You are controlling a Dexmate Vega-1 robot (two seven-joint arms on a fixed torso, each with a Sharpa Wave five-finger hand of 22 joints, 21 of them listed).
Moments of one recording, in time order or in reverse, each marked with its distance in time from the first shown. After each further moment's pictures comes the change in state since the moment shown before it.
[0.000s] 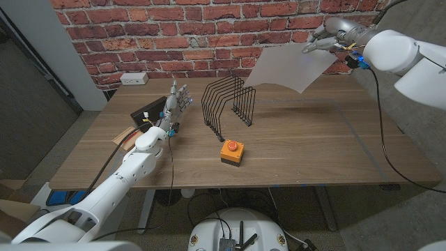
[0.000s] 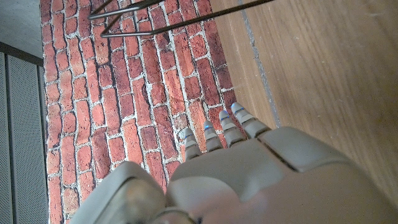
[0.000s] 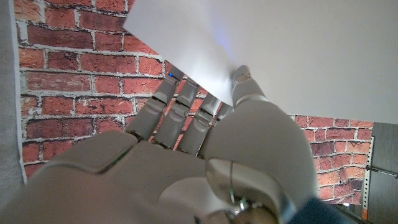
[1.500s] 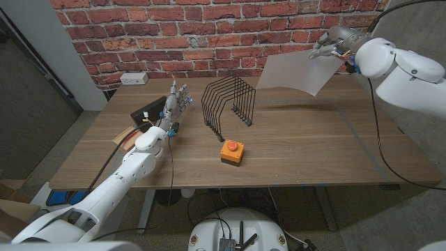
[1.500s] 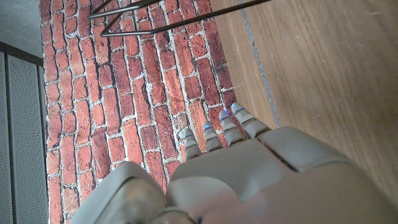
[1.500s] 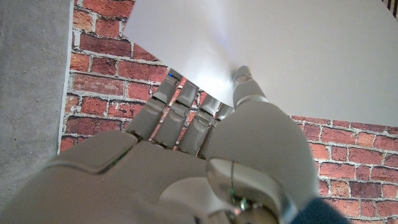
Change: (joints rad) left arm 0.000 0.001 -0.001 0.000 -0.001 0.000 0.000; left_hand 0.000 0.000 -0.004 0.004 0.000 0.000 0.000 0.000 0.000 0.000 0.000 0.000 -0.003 0.000 0.000 0.000 0.000 0.000 0.000 0.000 0.000; right arm 0.155 0.037 -0.240 0.082 -0.193 -0.116 0.025; right_hand -0.019 0.000 0.000 0.000 0.000 0.002 0.002 0.000 0.000 0.000 0.000 0.000 0.000 0.000 0.000 0.000 0.000 0.000 0.000 0.000 0.000
